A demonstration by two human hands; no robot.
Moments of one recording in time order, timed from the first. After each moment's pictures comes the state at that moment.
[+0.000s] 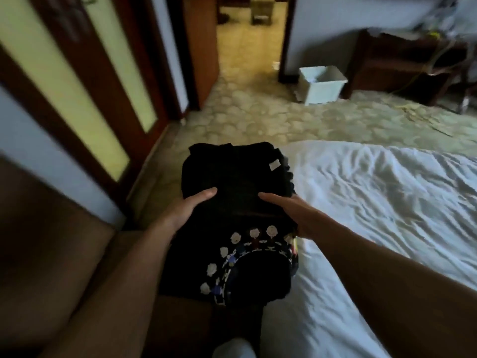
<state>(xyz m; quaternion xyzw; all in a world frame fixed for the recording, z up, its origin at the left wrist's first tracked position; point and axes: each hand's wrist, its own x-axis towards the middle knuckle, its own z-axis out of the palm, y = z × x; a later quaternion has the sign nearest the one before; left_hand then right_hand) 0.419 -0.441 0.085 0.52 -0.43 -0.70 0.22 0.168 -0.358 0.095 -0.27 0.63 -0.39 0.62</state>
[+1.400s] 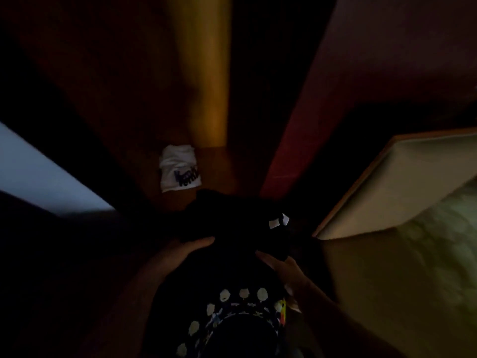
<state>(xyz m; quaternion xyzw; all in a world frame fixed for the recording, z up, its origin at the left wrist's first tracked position) 1.035 0.093 0.010 0.67 0.06 -0.48 0.55 0.872 -0.080 0.008 -0.44 0.46 0.06 0.77</state>
